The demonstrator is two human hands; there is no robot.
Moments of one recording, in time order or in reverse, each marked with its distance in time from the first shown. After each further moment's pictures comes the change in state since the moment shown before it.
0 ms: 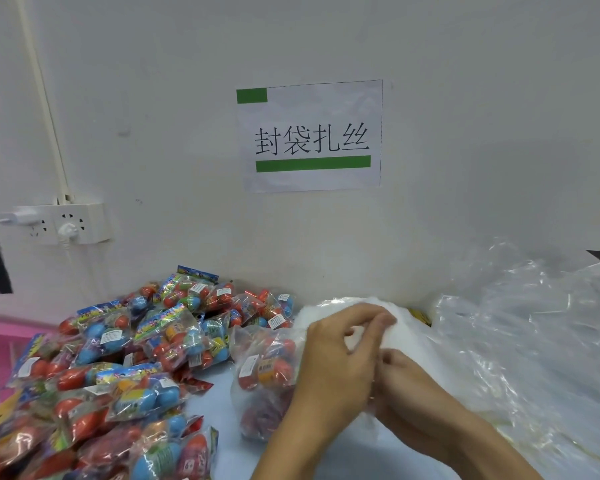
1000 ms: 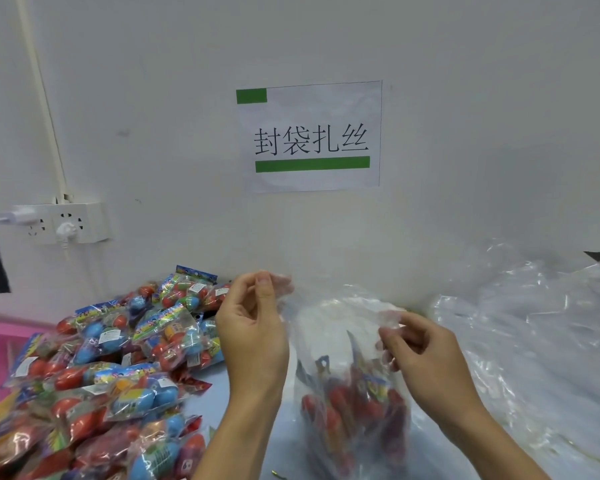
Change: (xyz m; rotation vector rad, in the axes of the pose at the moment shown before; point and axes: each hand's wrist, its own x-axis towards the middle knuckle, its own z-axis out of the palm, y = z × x) left_hand 0.019 -0.019 -0.045 -0.232 0.637 -0.068; right_hand 0.006 -0.005 -0.028 -0.350 0.537 -0.437
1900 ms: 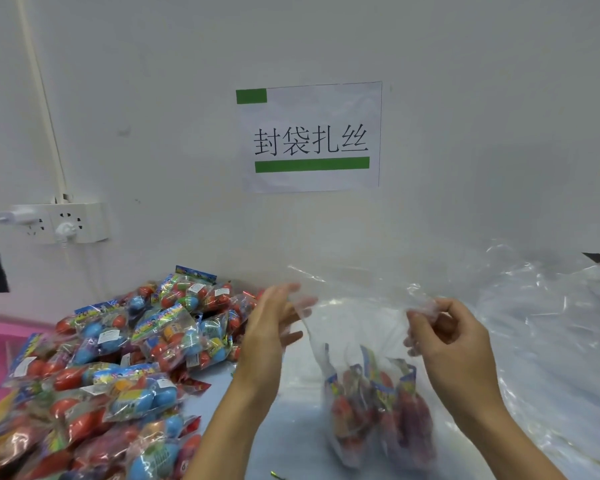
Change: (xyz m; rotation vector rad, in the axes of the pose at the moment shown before) left_hand 0.002 -0.010 -0.011 -0.029 -0.484 -0.415; right_hand 0.010 0.010 -0.016 0.022 0.212 -0.115
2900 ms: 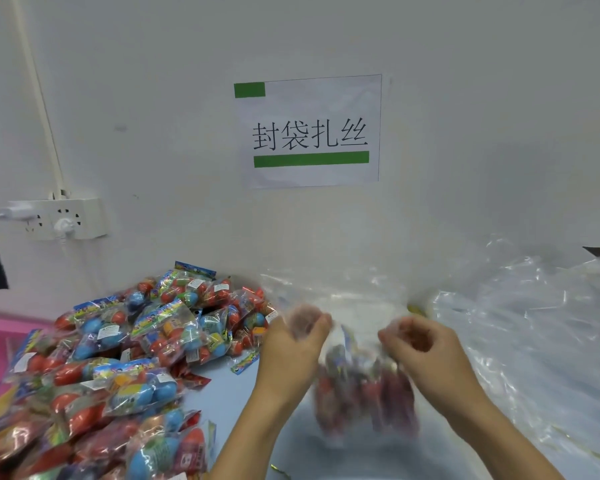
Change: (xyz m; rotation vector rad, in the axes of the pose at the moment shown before) left_hand -0.004 -0.020 0.021 0.190 0.090 0.111; right_hand -0.006 0.004 0.005 -0.080 -0.232 0.073
